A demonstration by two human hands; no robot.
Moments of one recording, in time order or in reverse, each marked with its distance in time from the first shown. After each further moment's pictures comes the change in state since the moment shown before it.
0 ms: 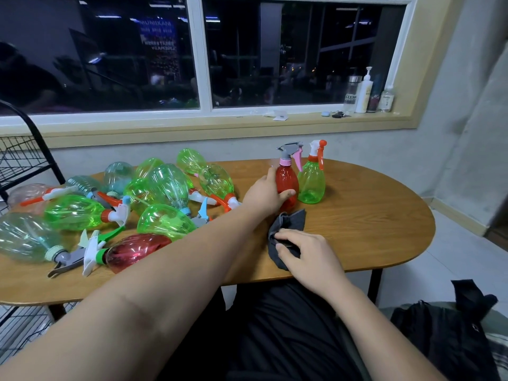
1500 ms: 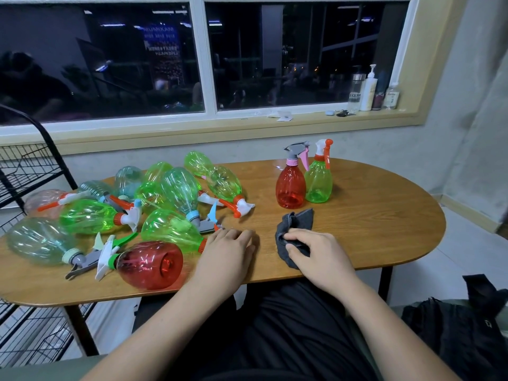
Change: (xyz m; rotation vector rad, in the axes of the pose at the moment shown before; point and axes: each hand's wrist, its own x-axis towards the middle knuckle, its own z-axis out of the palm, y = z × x) left_hand -0.179 -0.050 -0.047 0.458 0.032 0.100; right_hand 0.001 0.002 0.003 -0.012 0.017 0.023
